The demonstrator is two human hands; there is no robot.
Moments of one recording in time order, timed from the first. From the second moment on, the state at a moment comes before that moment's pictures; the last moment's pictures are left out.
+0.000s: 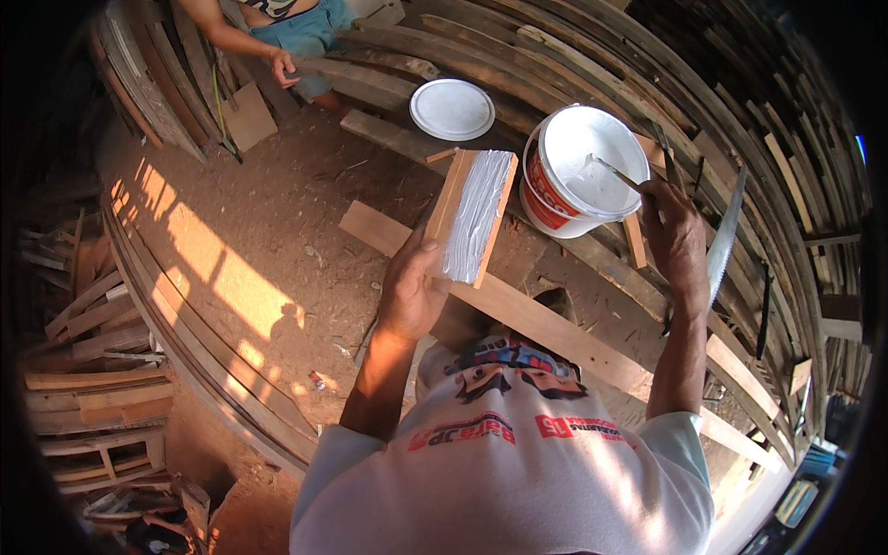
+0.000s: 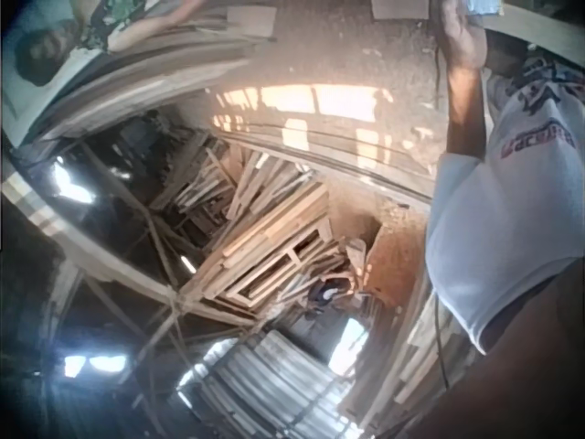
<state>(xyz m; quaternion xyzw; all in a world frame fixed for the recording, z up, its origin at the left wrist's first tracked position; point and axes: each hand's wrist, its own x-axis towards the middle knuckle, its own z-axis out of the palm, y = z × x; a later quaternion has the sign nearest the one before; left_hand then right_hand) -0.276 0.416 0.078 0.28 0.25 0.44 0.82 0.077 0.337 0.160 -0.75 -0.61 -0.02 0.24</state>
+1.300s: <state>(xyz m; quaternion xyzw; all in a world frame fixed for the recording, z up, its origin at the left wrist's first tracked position) -0.242 0.455 0.034 0.18 0.23 0.31 0.90 0.009 0.295 0.105 -0.63 -0.41 0.28 0.60</state>
